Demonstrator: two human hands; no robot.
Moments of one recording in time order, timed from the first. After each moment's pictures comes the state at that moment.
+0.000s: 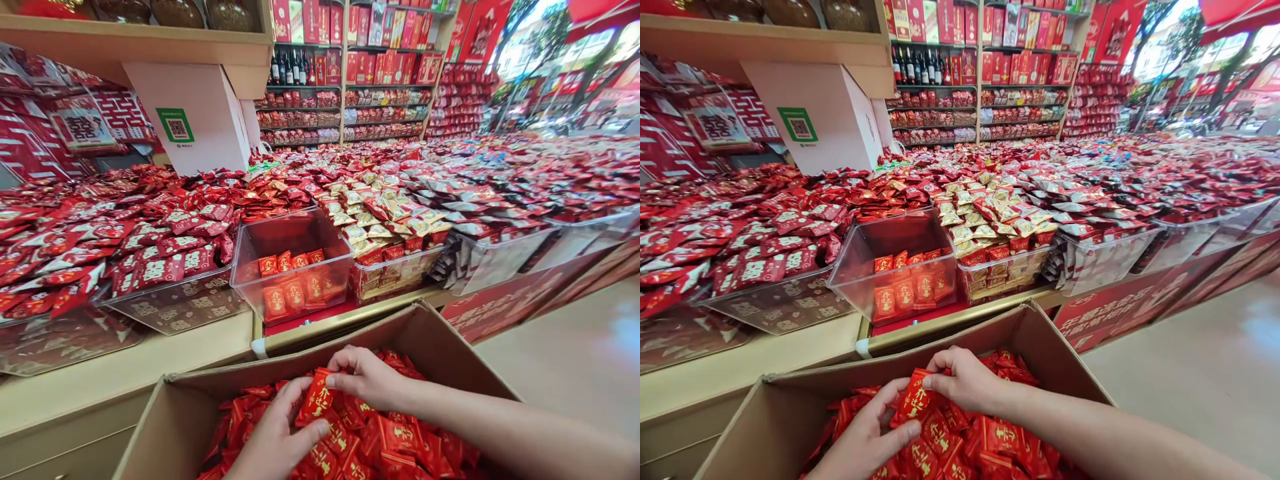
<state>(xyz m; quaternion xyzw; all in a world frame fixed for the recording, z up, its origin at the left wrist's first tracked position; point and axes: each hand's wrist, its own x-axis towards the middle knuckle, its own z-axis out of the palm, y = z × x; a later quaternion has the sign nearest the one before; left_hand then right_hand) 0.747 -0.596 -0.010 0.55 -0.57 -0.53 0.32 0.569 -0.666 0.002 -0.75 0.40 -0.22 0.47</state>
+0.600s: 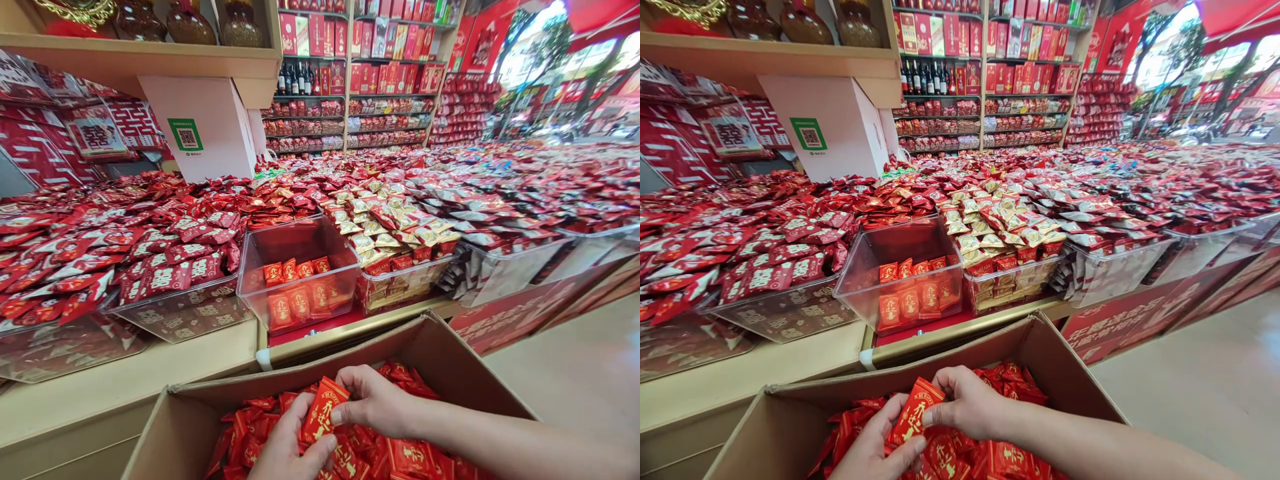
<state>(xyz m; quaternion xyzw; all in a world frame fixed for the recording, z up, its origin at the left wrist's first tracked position) 0.735 -0.592 -0.013 0.53 -0.48 -0.59 0.36 0.575 -0.662 -0.012 -0.60 0.34 -0.21 0.69</state>
